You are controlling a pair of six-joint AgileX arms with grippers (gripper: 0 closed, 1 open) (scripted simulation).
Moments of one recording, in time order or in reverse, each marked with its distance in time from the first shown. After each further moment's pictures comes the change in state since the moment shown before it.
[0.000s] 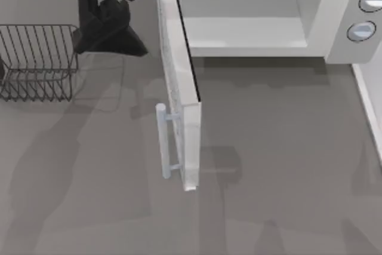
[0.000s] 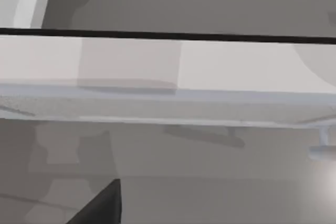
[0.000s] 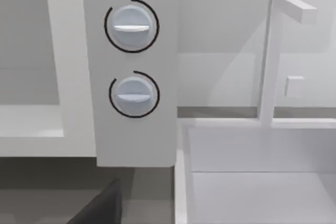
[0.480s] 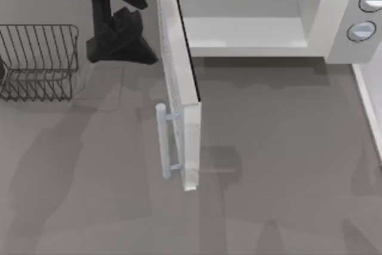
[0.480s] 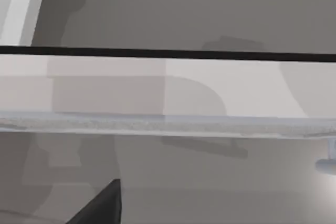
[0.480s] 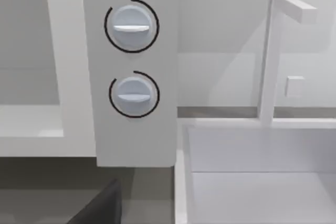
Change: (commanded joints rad) left arm -0.021 -0.006 -0.073 0.075 -0.006 -0.022; right arm 0.000 0.000 0.000 0.000 0.000 0.000
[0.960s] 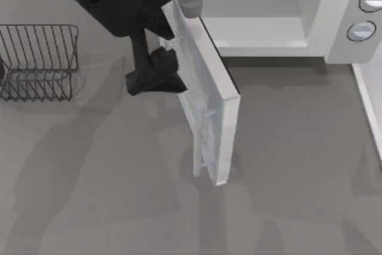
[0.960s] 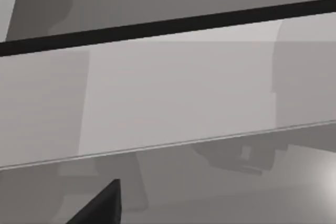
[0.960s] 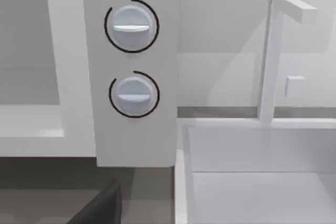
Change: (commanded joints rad) left arm -0.073 -0.005 -0.232 0.260 -0.023 -0.075; right arm 0.000 0.000 0.000 0.000 0.000 0.000
